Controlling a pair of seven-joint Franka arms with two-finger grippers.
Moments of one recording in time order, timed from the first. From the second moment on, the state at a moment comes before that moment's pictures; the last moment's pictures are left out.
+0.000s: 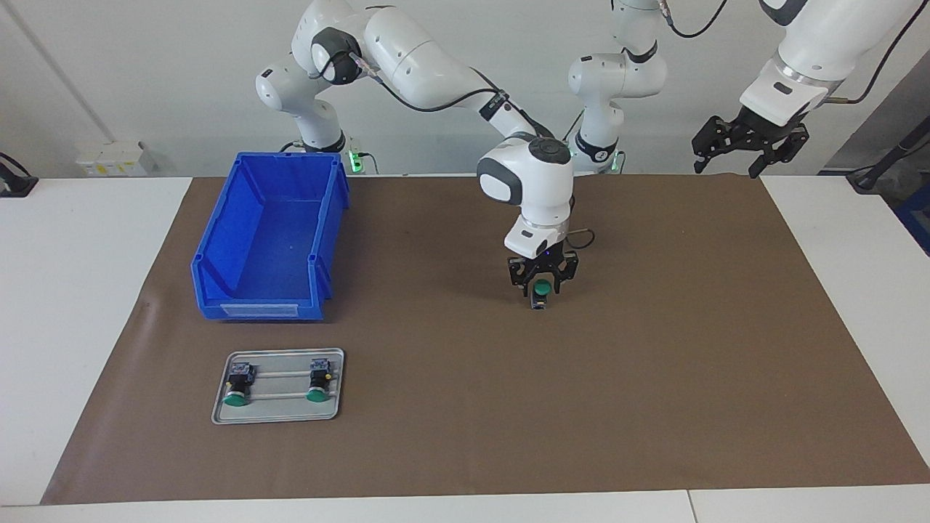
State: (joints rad) left arm -0.07 -0.03 0.03 -1.51 -0.01 1.41 0.14; right arm 0.84 0.71 -0.07 -1.31 -0.06 2.23 0.80
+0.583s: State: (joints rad) left arm -0.07 -0.03 0.03 -1.51 -0.01 1.41 0.14; right arm 0.84 0.71 -0.07 -1.31 -0.06 2.24 0.80
